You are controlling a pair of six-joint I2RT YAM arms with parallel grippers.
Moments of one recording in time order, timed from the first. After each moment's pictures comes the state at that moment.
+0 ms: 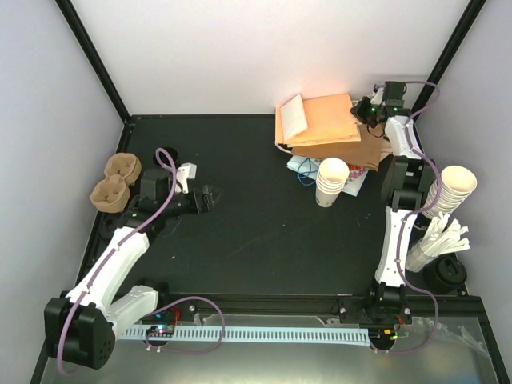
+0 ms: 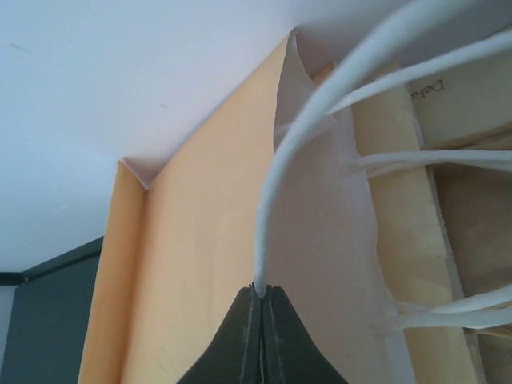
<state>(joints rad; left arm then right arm) -0.20 0.97 0.67 -0.29 0.56 -0.45 -0.12 2.47 2.27 -0.49 -0.50 0.51</state>
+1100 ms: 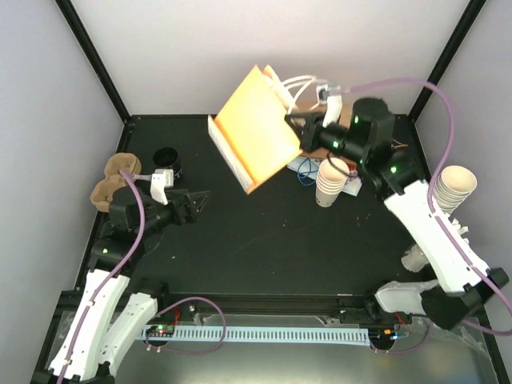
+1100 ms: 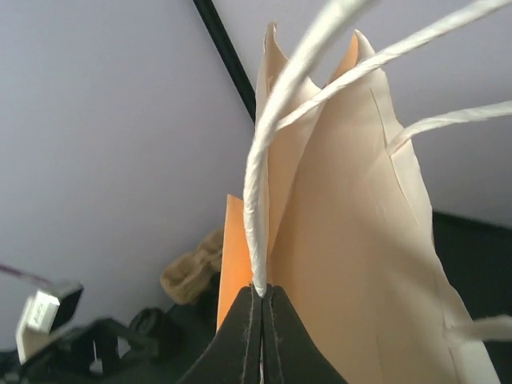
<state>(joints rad) -0.20 0.61 0.74 -0.49 0.47 -0.46 0.51 1.33 1.60 -0.40 -0.38 0.37</state>
